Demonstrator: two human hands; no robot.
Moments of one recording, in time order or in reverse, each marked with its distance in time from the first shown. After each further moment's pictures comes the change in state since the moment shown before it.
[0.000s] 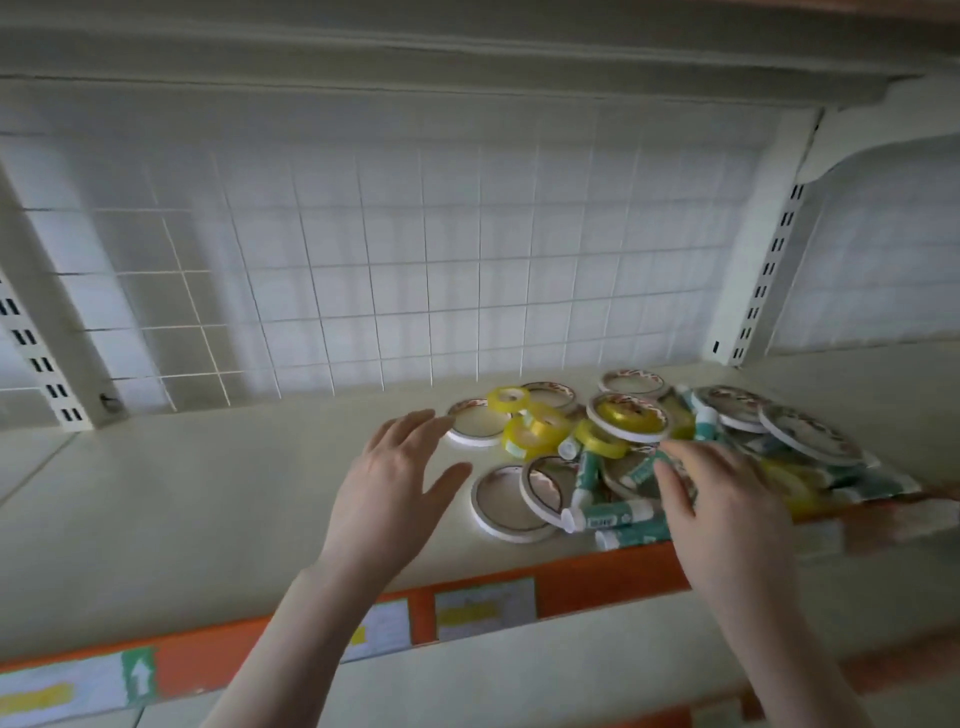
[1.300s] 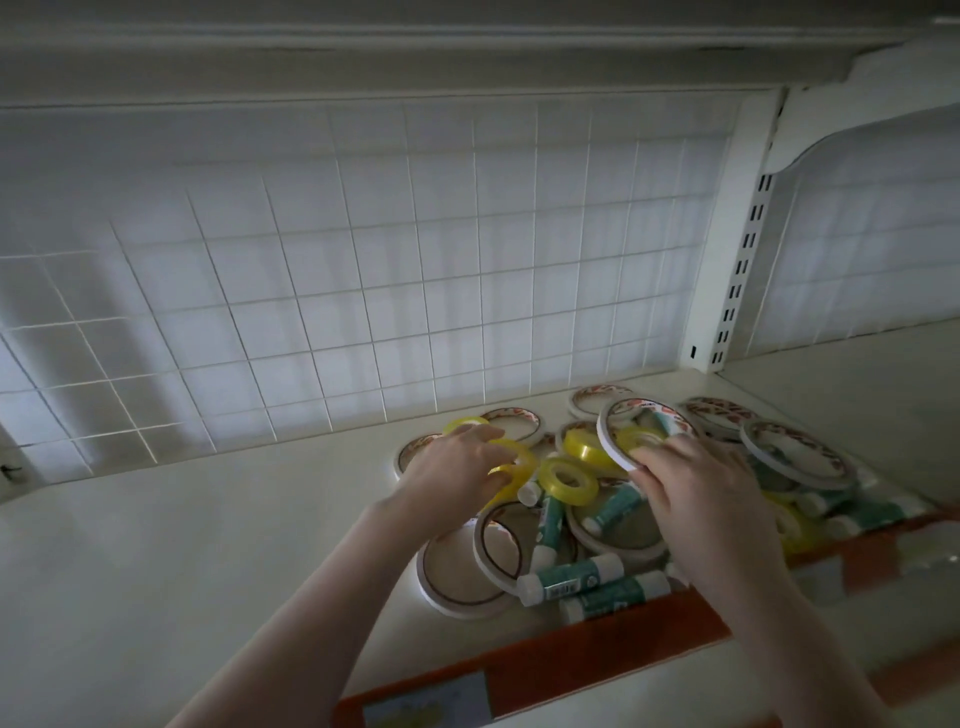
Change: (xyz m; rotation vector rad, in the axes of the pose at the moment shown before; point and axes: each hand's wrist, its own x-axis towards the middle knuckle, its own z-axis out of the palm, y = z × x) left_hand 0.104 0.027 0.090 0.193 -0.470 0.284; right_hand 0.043 0.043 0.030 -0.104 -0.201 -0.072
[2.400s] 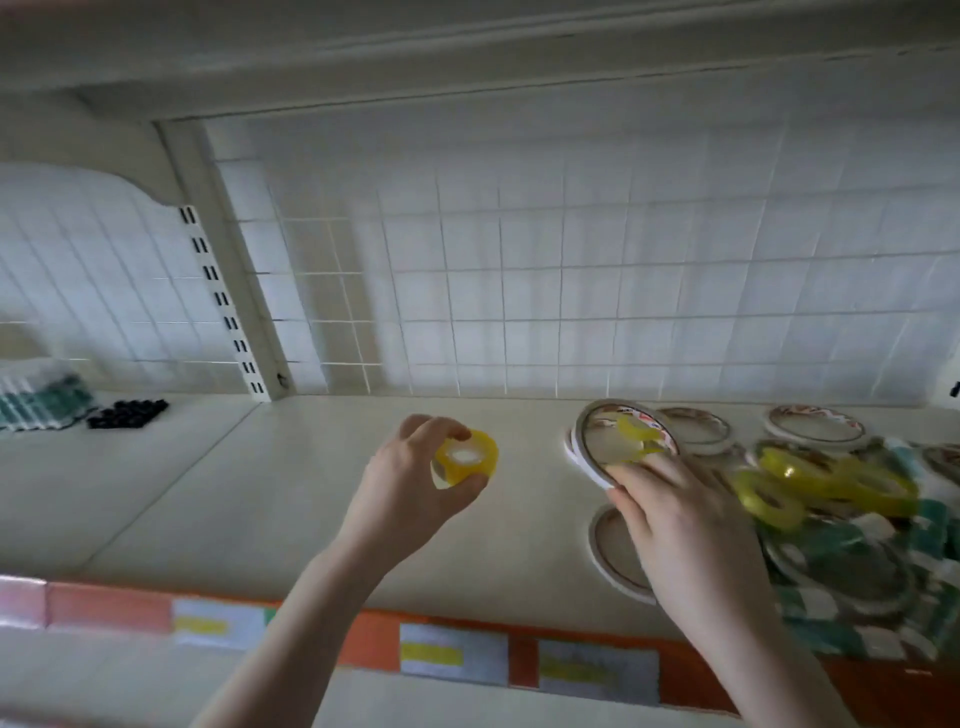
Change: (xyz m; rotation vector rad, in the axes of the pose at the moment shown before) left_hand -0.159 -0.066 -0.040 -0.265 0.496 -0.522; right_hand 0.000 -0.126 0.025 0.351 0.127 -0.278
